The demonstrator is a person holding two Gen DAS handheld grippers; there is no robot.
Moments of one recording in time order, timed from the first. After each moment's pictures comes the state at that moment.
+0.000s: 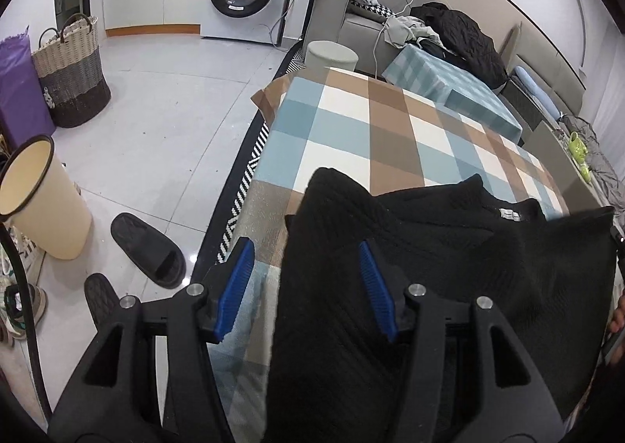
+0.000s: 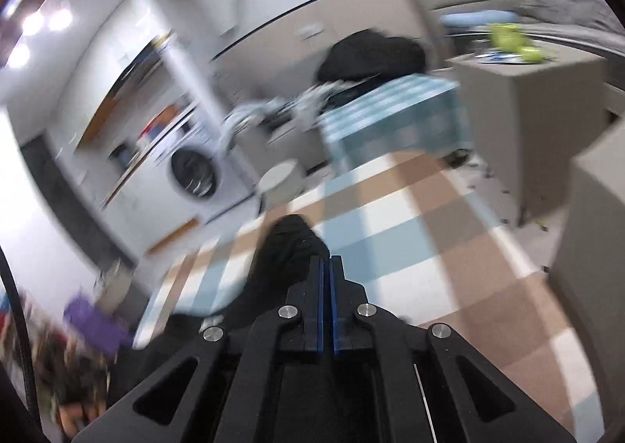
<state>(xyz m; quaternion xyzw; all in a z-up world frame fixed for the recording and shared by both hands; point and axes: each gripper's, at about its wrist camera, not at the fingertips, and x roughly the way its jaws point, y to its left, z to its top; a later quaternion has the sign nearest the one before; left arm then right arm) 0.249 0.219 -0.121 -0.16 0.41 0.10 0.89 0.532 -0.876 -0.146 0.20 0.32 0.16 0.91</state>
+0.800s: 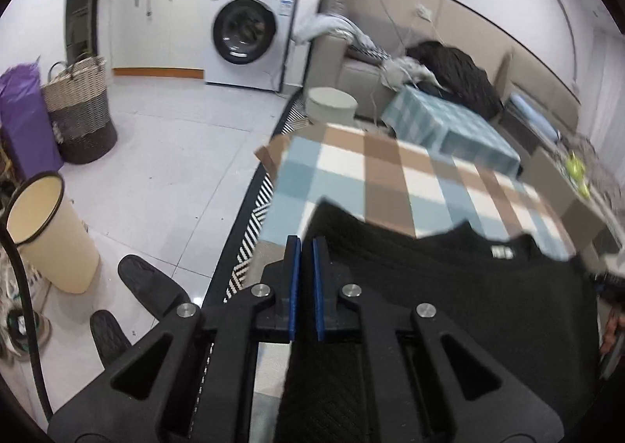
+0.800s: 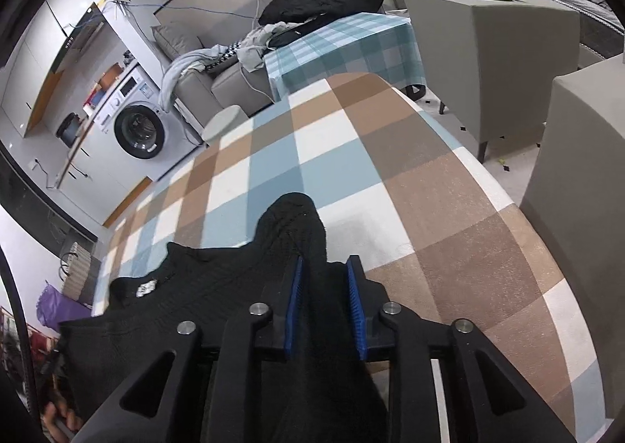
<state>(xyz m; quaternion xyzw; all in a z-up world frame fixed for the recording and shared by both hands) 0.239 0.228 -0.083 -0.15 0.33 0.12 0.93 0.558 -0.869 -0.199 0.17 0.44 0.10 0.87</state>
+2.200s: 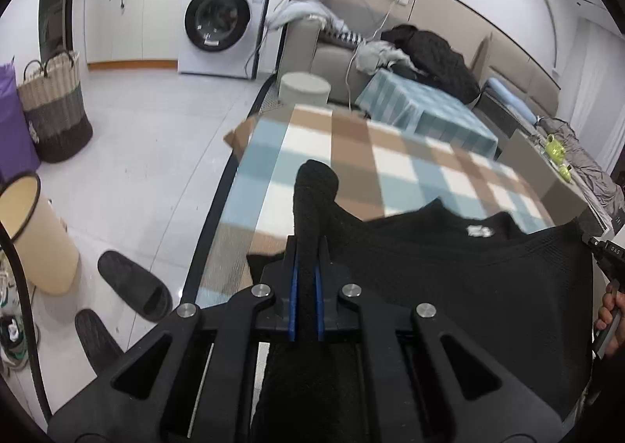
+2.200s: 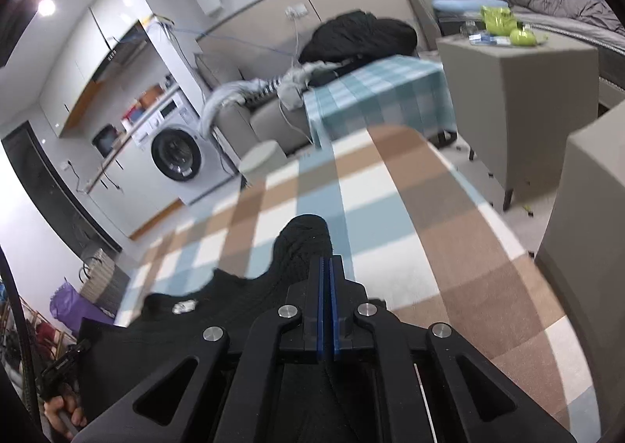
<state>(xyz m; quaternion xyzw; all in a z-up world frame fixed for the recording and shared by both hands) 0.244 0.203 -0.085 -0.14 0.35 0.06 0.92 0.540 -0.869 -0.160 0.18 0.35 0.16 0.91</state>
